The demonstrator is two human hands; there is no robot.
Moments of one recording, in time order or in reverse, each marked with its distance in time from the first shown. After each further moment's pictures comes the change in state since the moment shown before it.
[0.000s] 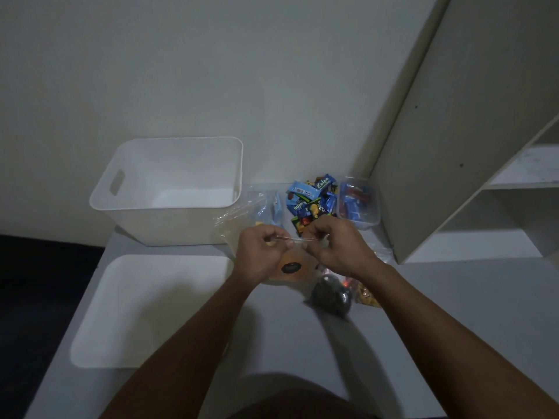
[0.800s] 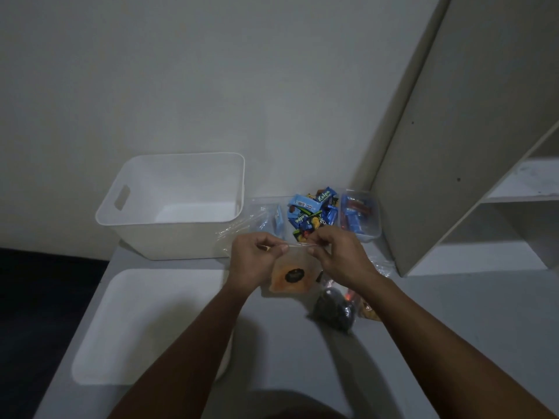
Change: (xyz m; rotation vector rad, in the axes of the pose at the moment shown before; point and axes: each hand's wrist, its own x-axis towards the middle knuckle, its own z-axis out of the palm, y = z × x) left_hand 0.004 0.016 -0.012 -0.013 0.025 -0.052; right_hand 0.003 -0.004 0.001 0.003 0.079 0.066
